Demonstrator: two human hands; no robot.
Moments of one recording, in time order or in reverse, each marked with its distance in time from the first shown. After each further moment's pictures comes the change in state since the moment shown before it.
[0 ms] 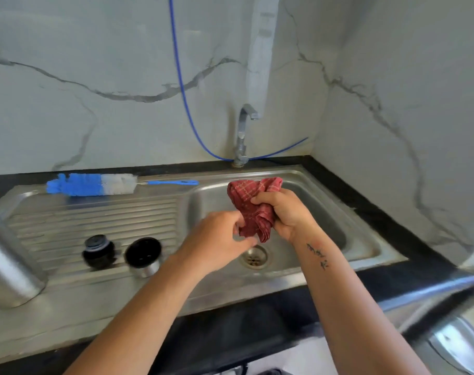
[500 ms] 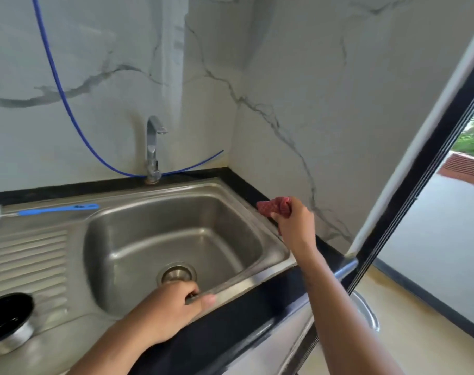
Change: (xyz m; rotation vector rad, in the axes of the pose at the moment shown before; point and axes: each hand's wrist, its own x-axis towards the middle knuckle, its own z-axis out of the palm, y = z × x) left_hand 0.008 -0.006 0.106 -0.095 -0.324 0.103; right_hand -0.026 -0.029 -0.189 -0.870 0.678 -0.510
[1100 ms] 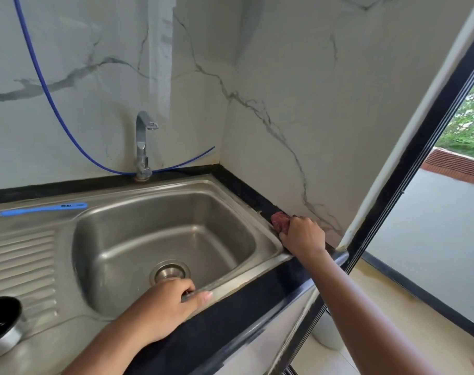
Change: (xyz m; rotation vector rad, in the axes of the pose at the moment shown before) left_hand 0.003 -0.006 0.004 -0.017 0.016 0.040; right_hand 0.004 0.049 -0.016 -0.898 -0.184 0.023
